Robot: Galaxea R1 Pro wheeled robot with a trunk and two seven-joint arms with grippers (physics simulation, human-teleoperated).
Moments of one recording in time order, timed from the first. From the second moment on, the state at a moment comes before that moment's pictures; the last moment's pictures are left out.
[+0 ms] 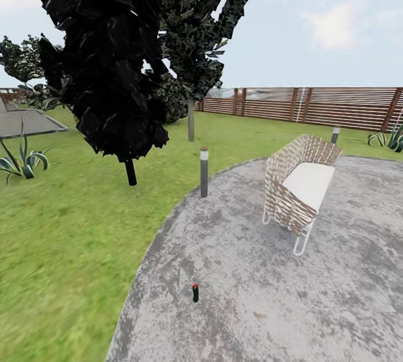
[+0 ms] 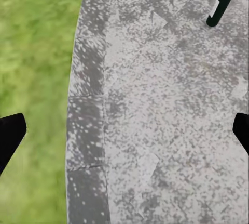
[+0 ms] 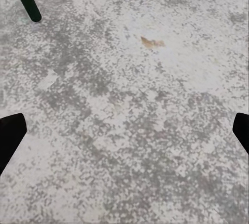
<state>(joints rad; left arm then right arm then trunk) -0.23 0.06 0.03 -0.28 0.00 -0.30 0.01 -0.11 -0.03 0.00 -0.40 0.00 -0.33 0.00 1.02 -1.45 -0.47</state>
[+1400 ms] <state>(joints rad) -0.23 0.06 0.03 -0.29 0.00 -0.30 0.01 -0.11 -0.03 0.00 -0.40 0.00 -0.33 0.00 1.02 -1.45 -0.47</state>
